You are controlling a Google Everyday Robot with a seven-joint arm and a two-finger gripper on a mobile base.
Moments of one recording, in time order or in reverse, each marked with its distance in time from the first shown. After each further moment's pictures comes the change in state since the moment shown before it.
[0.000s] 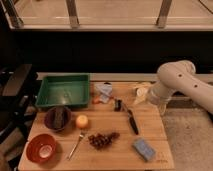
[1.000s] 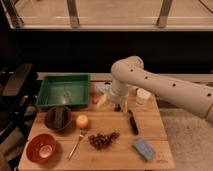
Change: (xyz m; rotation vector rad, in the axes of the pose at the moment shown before) arm 0.045 0.163 0.036 -0.044 0.111 -0.200
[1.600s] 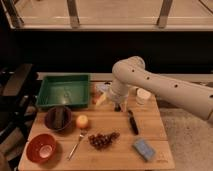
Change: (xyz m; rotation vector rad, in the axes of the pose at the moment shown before) arm -0.011 0.015 -0.006 -0.061 -0.063 -0.008
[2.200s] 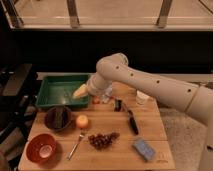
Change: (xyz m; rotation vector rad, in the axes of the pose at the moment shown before) arm -0.028 0.134 0.016 -0.221 -0.073 -0.173
